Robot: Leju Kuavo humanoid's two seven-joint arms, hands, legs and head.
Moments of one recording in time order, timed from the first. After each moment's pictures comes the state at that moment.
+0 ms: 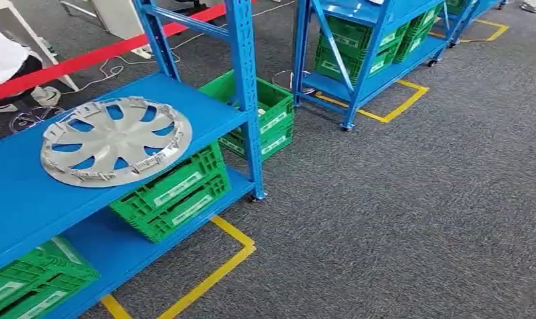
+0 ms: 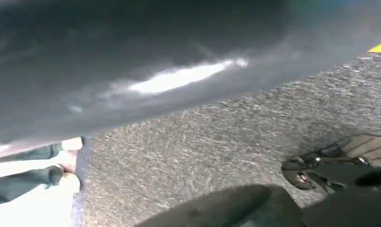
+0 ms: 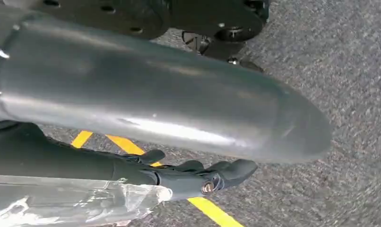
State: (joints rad) left arm -0.01 -0.17 0.87 -0.25 -1.10 0.21 -0.03; right arm -0.02 0.22 -1.11 -0.21 1.05 -0.14 -0.29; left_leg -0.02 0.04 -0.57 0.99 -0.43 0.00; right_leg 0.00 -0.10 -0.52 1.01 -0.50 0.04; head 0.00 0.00
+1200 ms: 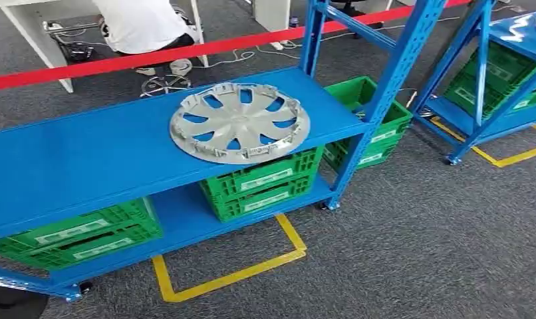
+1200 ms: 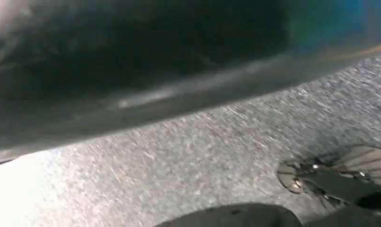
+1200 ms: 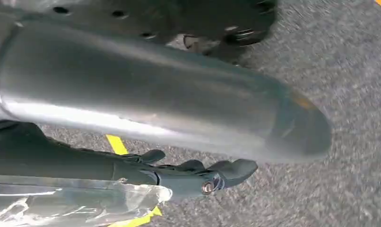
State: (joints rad) left arm -0.02 -0.17 0.89 -0.25 -1.09 0.21 -0.04; right arm -0.02 0.22 -1.11 -0.21 1.06 -0.14 -0.30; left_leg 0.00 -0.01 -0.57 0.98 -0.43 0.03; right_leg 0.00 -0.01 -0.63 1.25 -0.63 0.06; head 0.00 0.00
